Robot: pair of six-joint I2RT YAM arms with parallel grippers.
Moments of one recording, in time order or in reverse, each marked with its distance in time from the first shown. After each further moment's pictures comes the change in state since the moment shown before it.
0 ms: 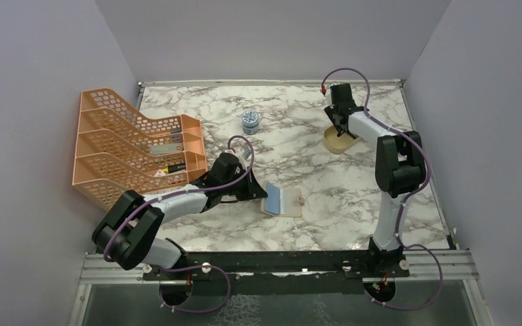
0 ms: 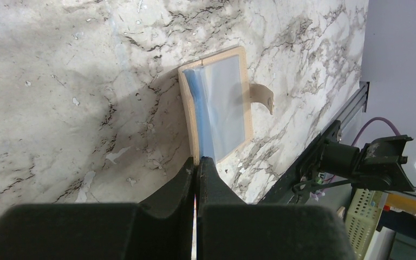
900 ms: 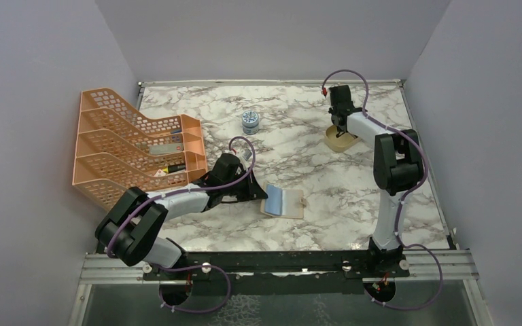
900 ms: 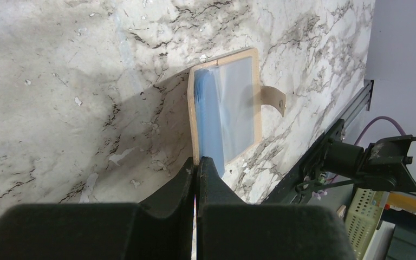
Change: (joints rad) left arm 0.000 0.032 0.000 0.011 0.006 0.000; right arm -0.005 0.039 0.000 0.022 0.104 -0.030
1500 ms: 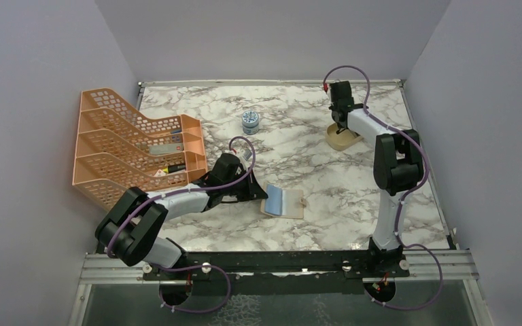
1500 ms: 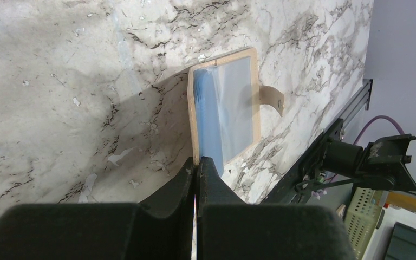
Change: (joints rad) left arm 0.000 0.000 0.000 0.003 0.004 0.000; right arm 0.000 0.000 0.048 -0.047 0.000 0.027
